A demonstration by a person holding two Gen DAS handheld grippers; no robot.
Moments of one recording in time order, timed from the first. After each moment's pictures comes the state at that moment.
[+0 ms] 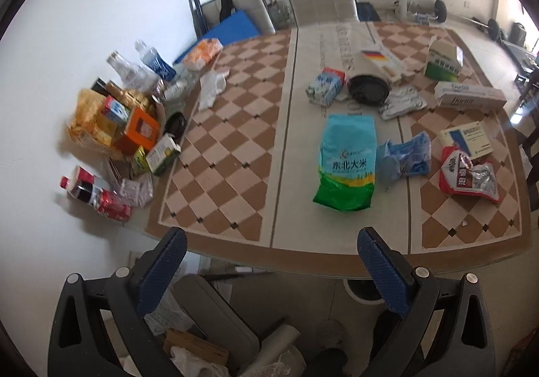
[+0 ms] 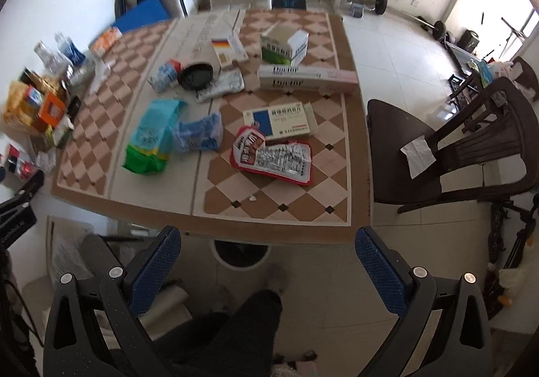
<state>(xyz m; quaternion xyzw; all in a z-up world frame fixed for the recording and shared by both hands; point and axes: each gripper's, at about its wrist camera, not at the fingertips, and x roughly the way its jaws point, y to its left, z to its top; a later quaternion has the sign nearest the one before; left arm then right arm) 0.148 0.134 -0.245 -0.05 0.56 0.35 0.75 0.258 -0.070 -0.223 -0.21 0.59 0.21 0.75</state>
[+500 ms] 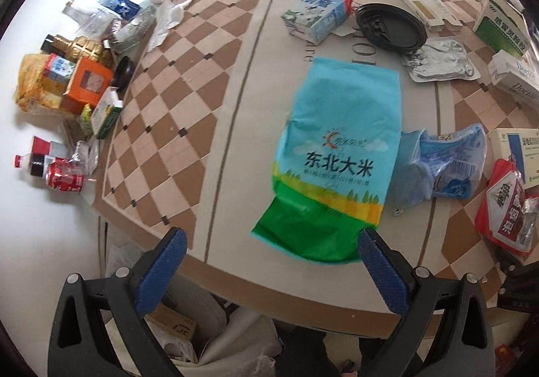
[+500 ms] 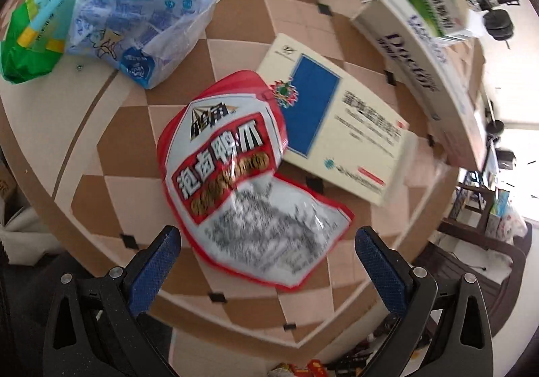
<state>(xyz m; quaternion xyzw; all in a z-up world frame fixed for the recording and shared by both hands) 0.244 0.165 -0.359 -0.13 0.65 0.34 0.66 0.343 0.021 -0.439 -0.47 0.60 0.30 0.58</state>
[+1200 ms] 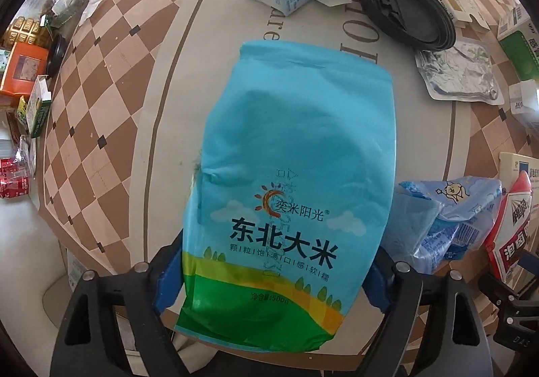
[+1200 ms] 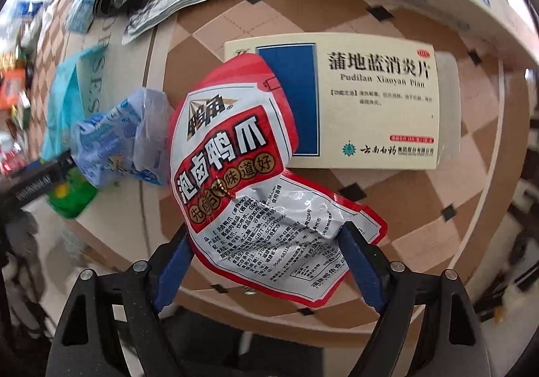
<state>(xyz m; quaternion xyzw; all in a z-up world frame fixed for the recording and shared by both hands) 0.293 0.187 -0.407 -0.21 0.69 0.29 0.63 0.395 0.008 -0.449 -0.24 0.74 0.26 0.57</state>
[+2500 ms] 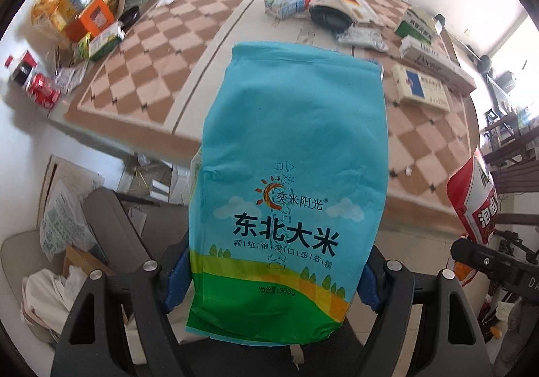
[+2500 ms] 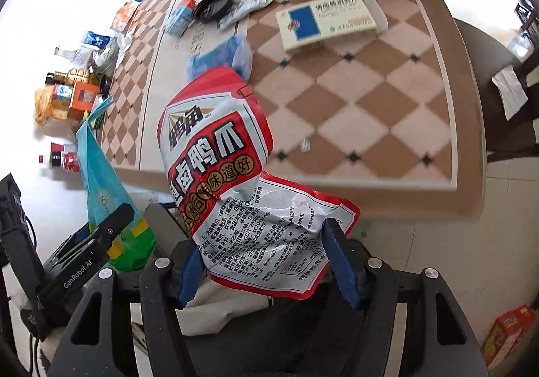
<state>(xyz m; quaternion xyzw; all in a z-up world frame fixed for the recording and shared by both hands) 0.099 0.047 -0.310 -0.25 0.57 0.28 0.73 0.241 -0.167 -0.321 -0.05 0.70 0.32 0.64</state>
